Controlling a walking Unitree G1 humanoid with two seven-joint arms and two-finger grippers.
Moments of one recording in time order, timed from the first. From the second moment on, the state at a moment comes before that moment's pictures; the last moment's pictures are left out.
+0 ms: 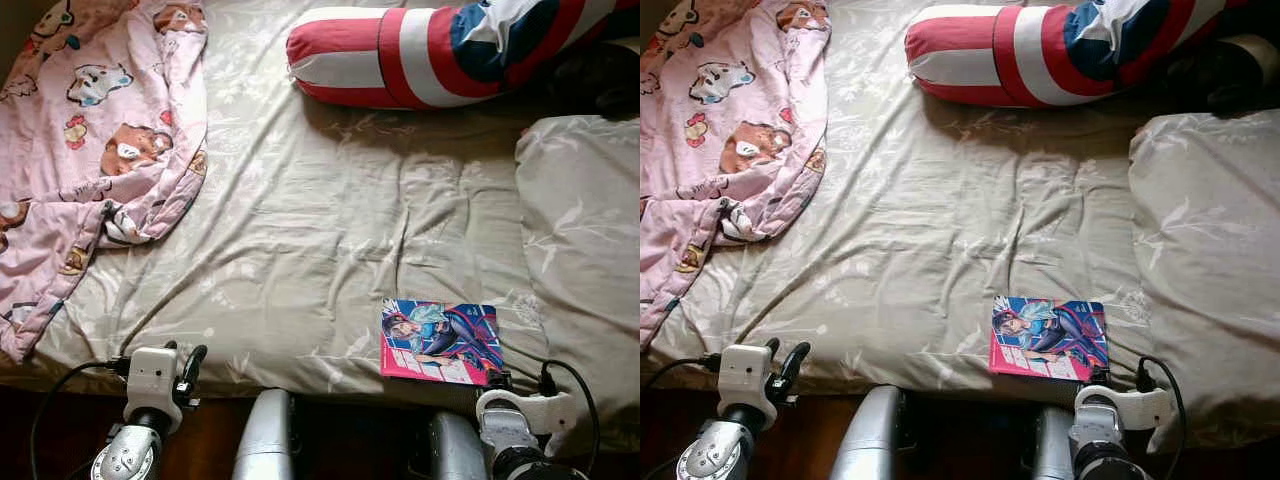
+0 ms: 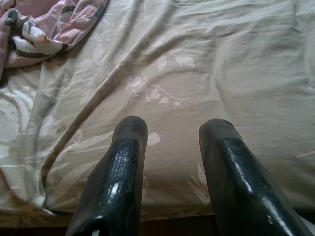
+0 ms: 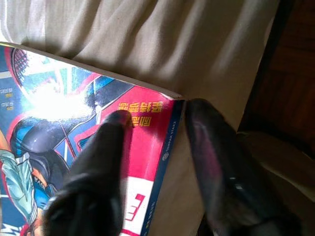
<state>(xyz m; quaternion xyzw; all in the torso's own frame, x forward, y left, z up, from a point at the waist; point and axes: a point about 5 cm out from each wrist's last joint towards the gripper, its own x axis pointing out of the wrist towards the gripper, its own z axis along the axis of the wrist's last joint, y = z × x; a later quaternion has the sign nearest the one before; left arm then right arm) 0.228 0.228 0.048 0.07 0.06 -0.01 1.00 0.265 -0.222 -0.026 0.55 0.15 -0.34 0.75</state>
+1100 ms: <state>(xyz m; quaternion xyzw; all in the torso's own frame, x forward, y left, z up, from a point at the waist) 0.248 0.213 0.037 0.05 0.07 -0.01 1.00 0.236 -0.222 -0.038 0.40 0.15 -0.27 0.86</state>
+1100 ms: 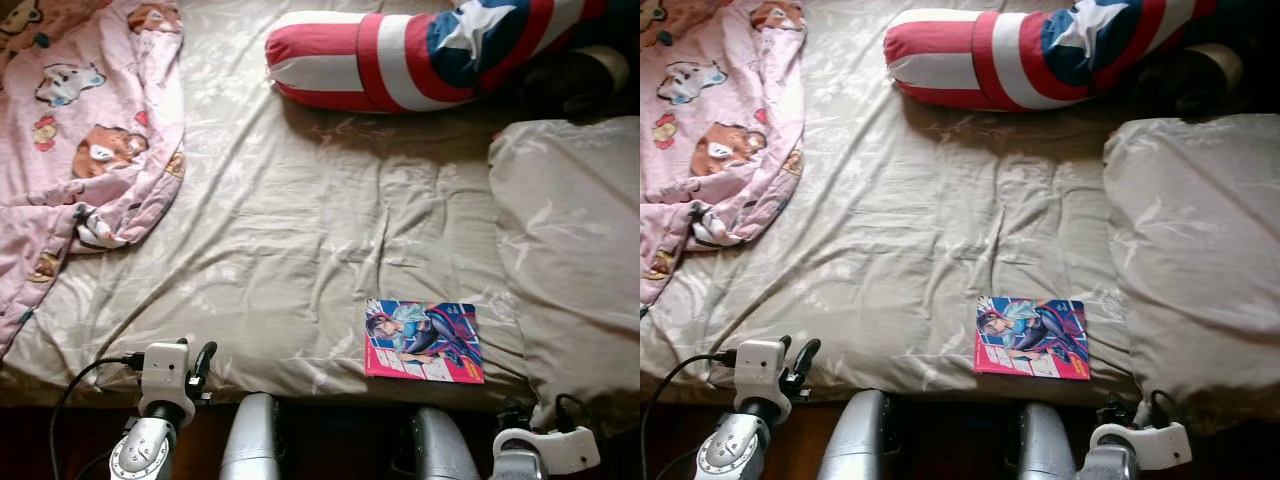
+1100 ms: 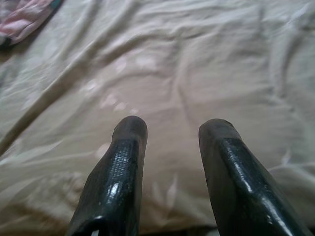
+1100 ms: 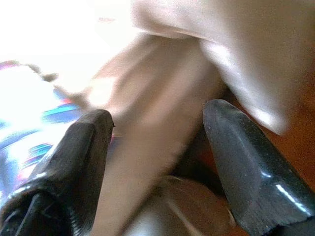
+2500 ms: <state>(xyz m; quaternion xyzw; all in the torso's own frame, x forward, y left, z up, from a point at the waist) 0.227 0.209 -0.046 -0.02 0.30 0.04 0.95 0.215 -0.215 -0.058 0.14 0.33 -0.10 0.93</state>
